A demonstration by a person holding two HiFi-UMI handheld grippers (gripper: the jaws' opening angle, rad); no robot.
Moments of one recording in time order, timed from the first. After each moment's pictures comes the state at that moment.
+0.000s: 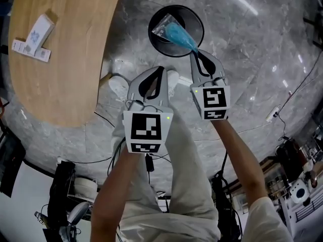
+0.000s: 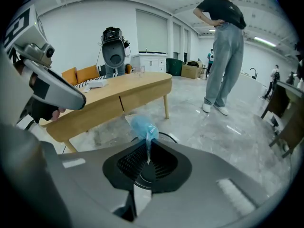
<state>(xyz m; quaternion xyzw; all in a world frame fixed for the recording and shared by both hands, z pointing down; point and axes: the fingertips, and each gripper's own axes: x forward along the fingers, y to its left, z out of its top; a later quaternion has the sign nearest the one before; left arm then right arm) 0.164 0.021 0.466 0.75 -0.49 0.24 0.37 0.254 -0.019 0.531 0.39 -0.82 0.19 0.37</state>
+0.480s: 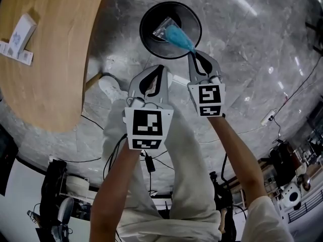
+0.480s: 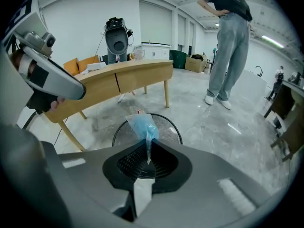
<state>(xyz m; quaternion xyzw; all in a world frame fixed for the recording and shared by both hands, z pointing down) 0.196 0.019 0.526 0.73 -0.50 0.24 0.39 0.288 -0.014 0.603 0.36 -0.81 0.19 0.41</state>
